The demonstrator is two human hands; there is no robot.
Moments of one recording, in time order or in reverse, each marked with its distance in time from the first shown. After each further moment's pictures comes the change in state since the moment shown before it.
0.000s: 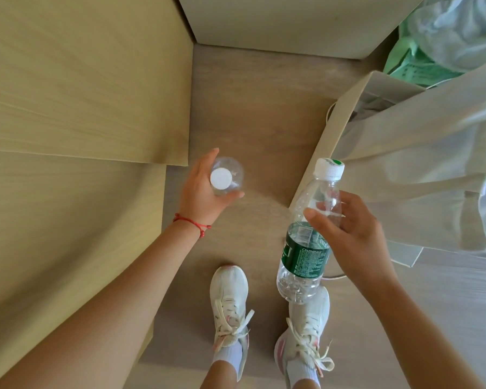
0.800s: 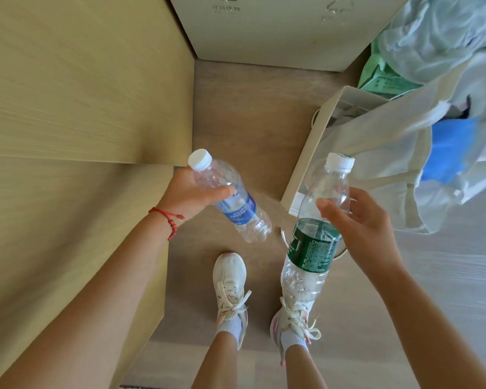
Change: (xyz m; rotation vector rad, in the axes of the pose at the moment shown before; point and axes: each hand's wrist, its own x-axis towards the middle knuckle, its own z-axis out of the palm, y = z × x) left_hand -0.021 0.067 -0.078 -0.327 -0.313 -0.221; right_hand -0.036 -0.052 -0.041 0.058 0.041 0.021
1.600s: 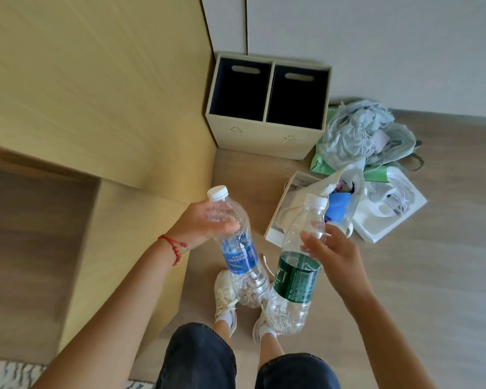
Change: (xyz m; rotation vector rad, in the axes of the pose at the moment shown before) left_hand -0.199 0.208 -0.048 -0.070 -0.138 0.069; right_hand -0.182 -0.189 -0.090 0.143 -0.116 -0.094
